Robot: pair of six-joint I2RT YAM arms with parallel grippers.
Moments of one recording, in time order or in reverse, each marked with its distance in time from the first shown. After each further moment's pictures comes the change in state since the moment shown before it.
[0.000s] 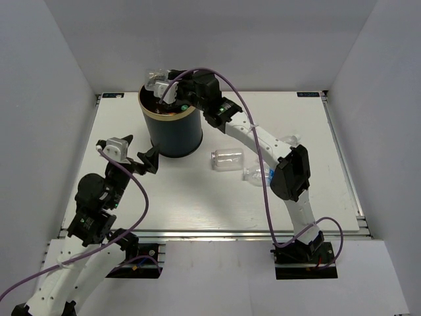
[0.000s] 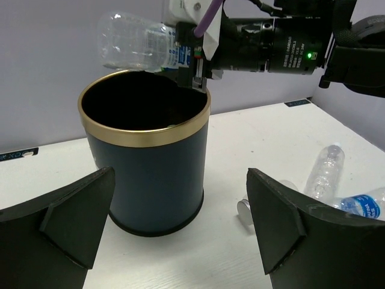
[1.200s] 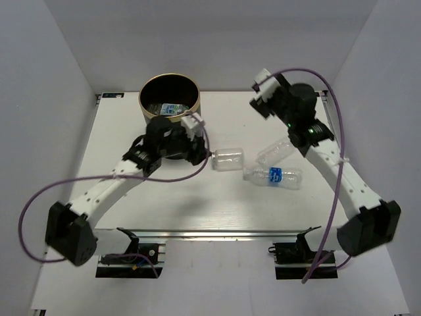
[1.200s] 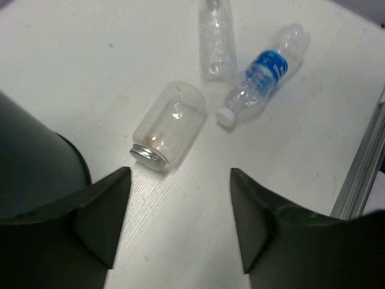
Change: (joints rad) left arm -0.034 0.730 0.222 0.000 0.588 0.087; right arm -0.354 -0.715 -0.690 -0.040 0.120 0.408
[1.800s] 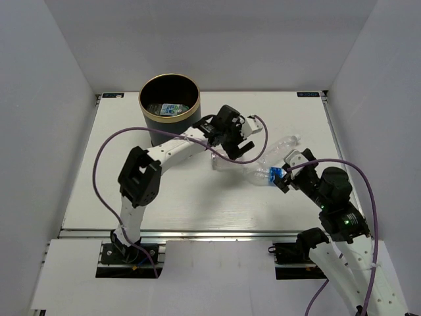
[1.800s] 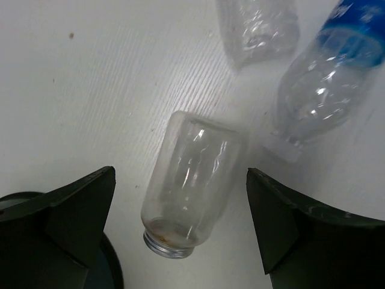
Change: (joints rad) left arm -0.255 0.812 0.746 -0.369 -0.286 0.303; right arm -0.091 -0.972 -0.789 -0.317 -0.211 0.120
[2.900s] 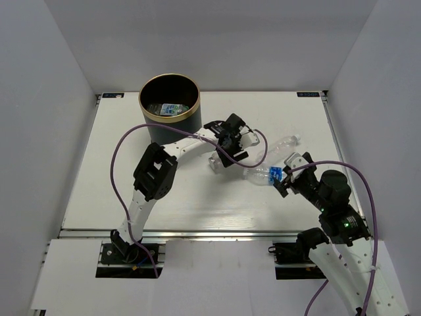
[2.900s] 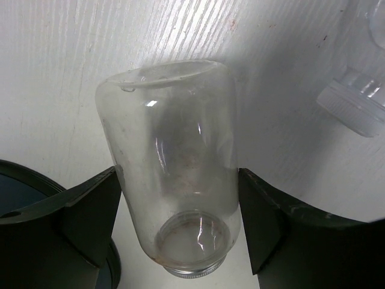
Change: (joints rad) left arm -0.010 0.218 0.151 -0.273 -0.161 0.076; right arm 0.000 -0.044 -0.038 -0.042 -0.010 0.058
